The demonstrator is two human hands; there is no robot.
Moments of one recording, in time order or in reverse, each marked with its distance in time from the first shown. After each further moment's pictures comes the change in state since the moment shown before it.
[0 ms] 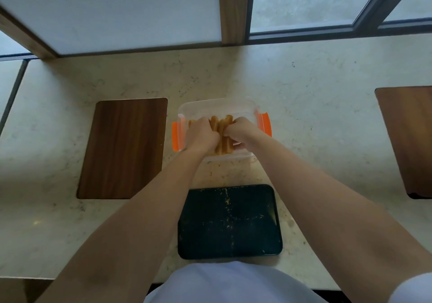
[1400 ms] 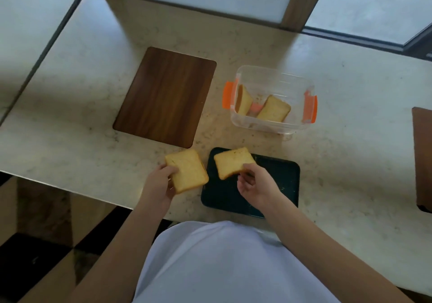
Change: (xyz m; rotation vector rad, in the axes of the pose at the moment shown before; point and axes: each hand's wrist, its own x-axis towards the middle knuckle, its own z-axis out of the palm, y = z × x) left_hand -0.219 -0.226 -0.004 -1.451 0.136 -0.723; right_hand -0.135 0.139 0.116 0.905 -0.051 0.406
